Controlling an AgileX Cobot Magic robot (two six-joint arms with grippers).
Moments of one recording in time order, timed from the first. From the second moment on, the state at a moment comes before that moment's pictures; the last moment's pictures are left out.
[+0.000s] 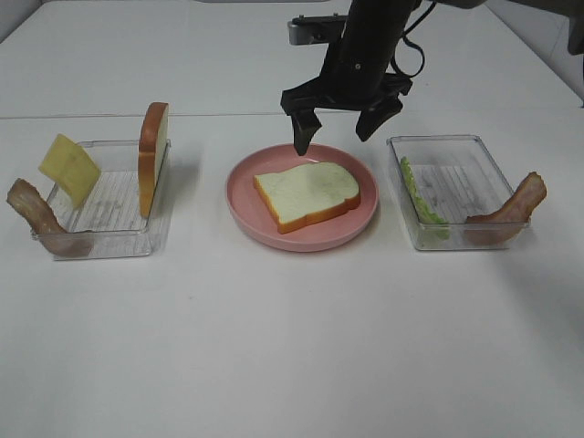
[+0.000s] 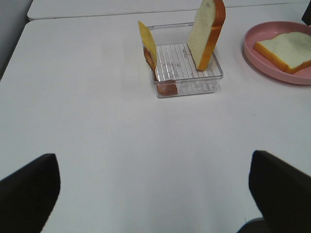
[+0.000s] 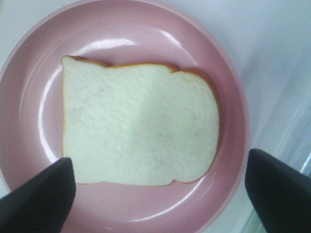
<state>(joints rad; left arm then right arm) 0.03 -0.01 -0.52 -0.09 1.08 0.04 0.42 2.35 -2.11 0.05 1.12 -0.05</state>
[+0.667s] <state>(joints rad) 0.03 -0.01 -0.52 -0.09 1.08 0.04 0.42 2.06 -2.04 -0.09 1.21 -0.04</state>
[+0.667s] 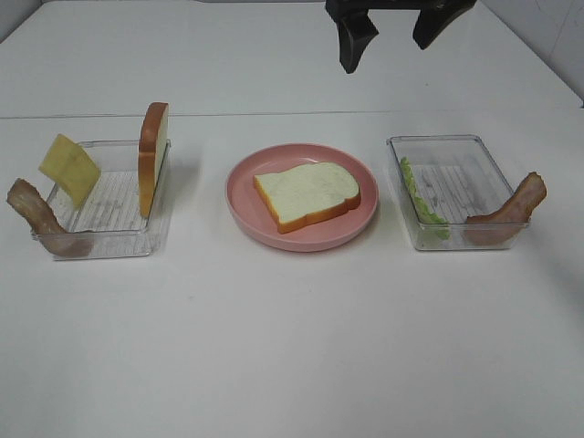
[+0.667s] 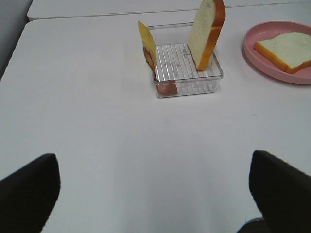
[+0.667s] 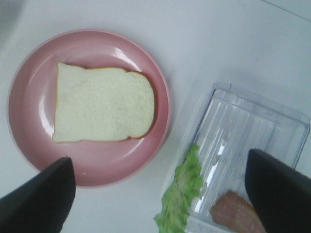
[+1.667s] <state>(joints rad) 0.03 -0.01 -0.52 -0.09 1.08 0.04 0.38 2.19 -1.77 -0.15 1.18 0.06</state>
